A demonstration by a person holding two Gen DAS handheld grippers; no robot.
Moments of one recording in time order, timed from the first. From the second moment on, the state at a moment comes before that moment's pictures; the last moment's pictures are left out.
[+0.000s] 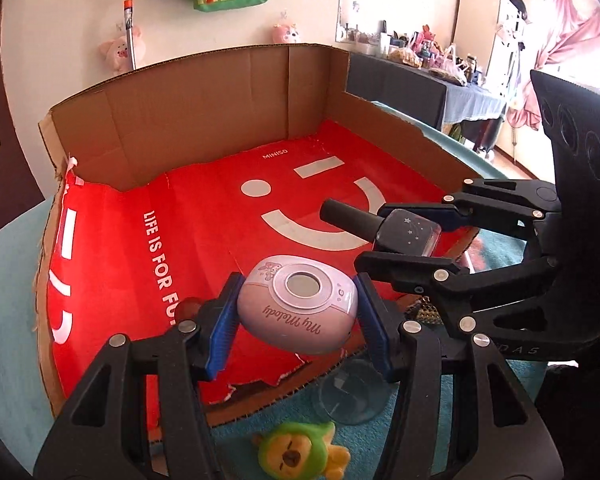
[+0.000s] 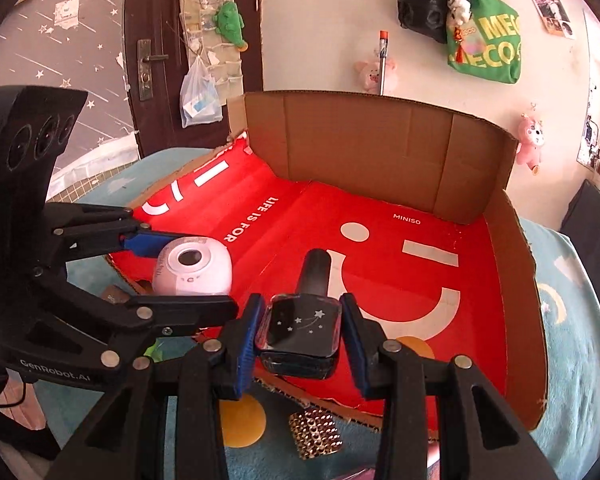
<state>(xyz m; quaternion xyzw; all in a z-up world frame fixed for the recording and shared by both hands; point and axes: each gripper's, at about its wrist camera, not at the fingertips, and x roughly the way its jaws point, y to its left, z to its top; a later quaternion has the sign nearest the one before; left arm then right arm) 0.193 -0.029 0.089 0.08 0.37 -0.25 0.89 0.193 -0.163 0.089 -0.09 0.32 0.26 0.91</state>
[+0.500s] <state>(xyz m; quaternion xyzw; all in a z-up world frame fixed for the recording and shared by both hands) 0.230 -0.032 0.058 0.08 0.44 -0.27 0.85 0.233 -0.149 0.060 -0.15 0.40 0.29 0.86</state>
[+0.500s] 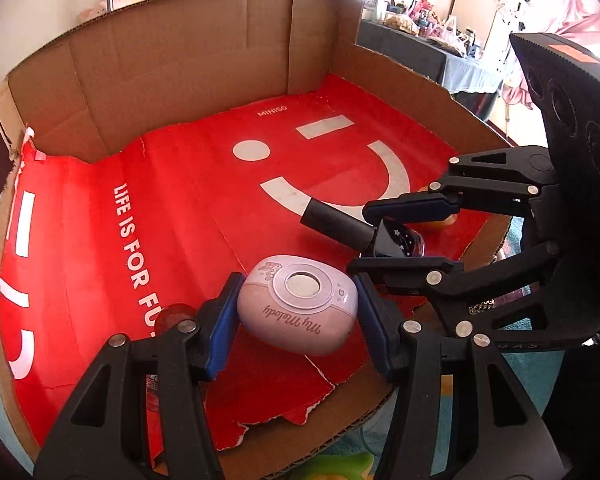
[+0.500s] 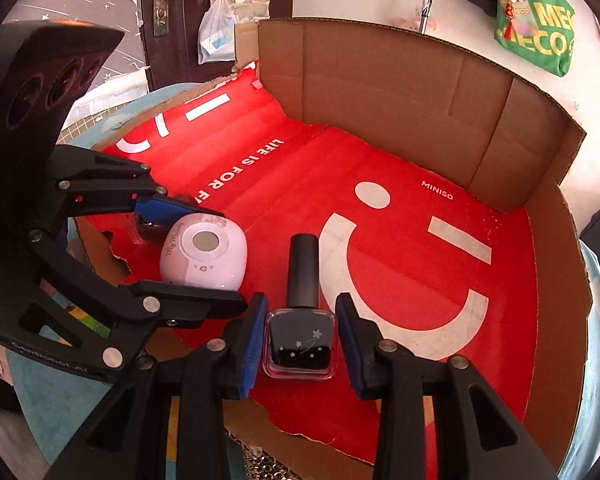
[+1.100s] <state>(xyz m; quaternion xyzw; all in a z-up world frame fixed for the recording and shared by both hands) 0.233 -0.031 0.054 0.10 0.43 -0.28 0.85 0.246 -0.153 0.055 -0.13 0.43 0.31 0.84</state>
